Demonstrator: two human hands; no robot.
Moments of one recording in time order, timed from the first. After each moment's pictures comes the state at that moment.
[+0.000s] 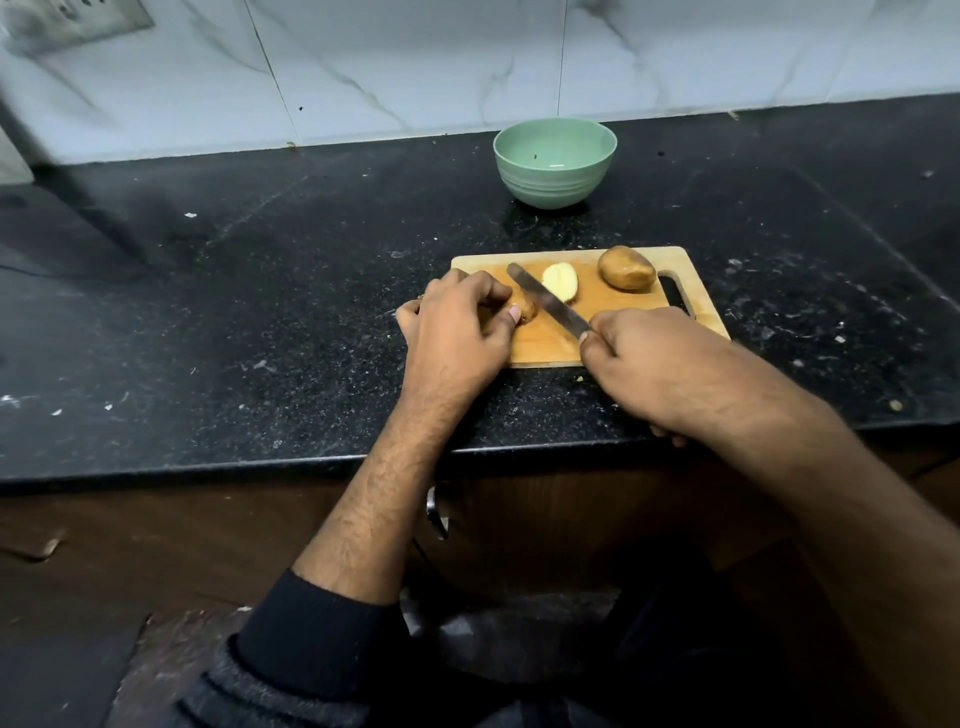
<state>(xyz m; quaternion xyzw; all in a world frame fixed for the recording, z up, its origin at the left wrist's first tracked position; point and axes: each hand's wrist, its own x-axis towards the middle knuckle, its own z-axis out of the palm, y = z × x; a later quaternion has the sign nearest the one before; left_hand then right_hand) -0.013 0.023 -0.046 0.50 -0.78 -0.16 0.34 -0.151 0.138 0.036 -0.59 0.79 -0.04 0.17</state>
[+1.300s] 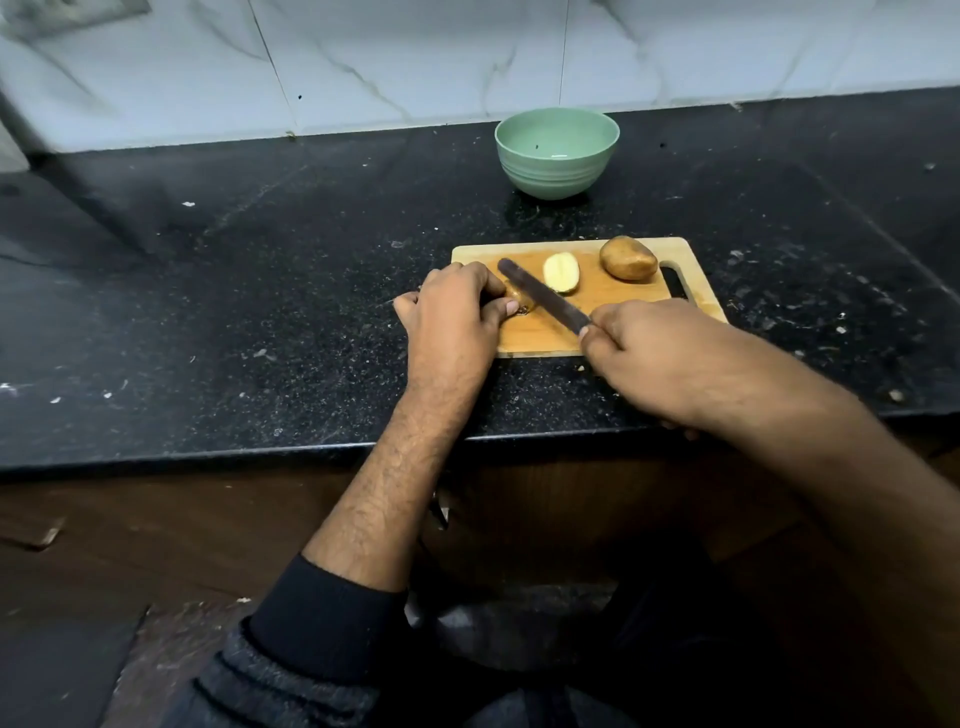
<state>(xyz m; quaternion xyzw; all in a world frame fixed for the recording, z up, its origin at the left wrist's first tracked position) -0.015 0.025 -0.045 0.53 -0.77 -0.14 0.33 -0.150 0.144 0.041 -0.60 0.78 -0.02 0.18</state>
